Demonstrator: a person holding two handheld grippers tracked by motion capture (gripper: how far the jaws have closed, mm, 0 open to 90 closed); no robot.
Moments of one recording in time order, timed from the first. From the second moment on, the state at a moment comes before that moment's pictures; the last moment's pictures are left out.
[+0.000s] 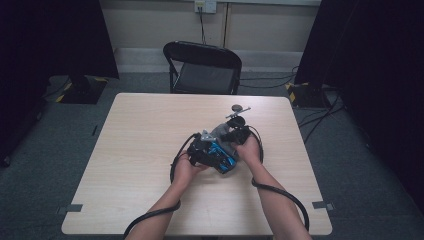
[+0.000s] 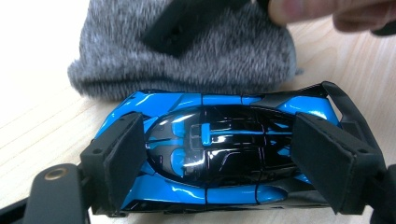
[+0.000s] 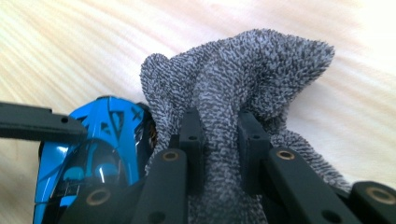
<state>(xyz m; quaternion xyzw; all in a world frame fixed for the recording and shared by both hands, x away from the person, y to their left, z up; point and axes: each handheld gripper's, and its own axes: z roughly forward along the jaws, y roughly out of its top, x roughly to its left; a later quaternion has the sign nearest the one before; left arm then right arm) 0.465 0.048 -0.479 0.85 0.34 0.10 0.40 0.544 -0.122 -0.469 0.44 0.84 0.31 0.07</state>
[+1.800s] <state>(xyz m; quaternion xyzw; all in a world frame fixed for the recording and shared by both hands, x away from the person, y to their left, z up) 0.465 0.046 -0.477 0.85 0.34 0.10 0.39 0.485 -0.184 -0.478 0.41 0.85 0.34 0.03</state>
